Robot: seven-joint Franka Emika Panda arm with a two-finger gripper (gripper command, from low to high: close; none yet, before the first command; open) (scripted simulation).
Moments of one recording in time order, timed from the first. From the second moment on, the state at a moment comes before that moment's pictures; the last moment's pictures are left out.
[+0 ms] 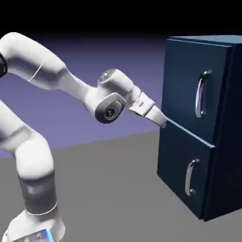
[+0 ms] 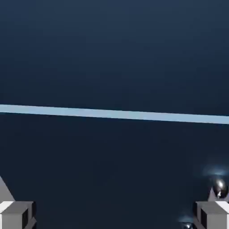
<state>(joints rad) 0.03 -0.58 -0.02 -2.80 -0.05 3.04 0.72</state>
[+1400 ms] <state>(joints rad) 0.60 -0.86 -0.71 -2.51 -1.88 2.98 0.04</state>
